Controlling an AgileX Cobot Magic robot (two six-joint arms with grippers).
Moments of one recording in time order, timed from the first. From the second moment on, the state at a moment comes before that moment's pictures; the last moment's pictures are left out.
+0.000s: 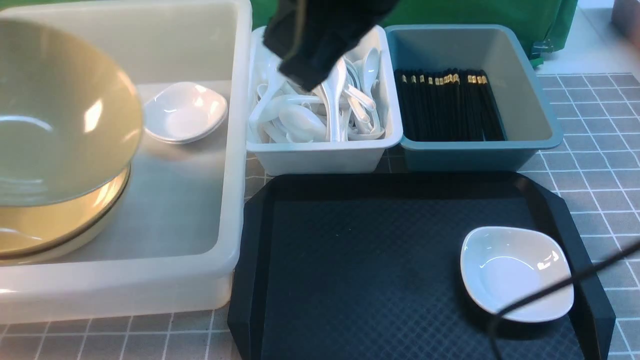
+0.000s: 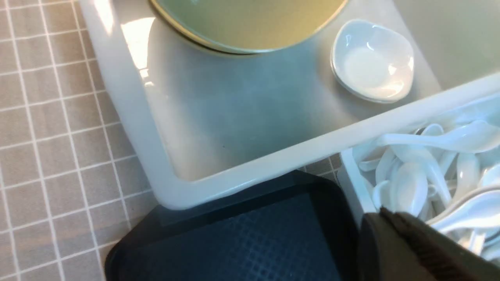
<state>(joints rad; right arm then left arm) 0.82 1.77 -2.16 0.06 1.26 -0.40 0.67 1.33 -1.27 -0.50 1.06 0.28</state>
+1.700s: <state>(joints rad) 0.52 1.16 -1.30 -0.04 1.26 -0.17 -0.58 1.51 -1.40 -0.17 0.94 0.01</state>
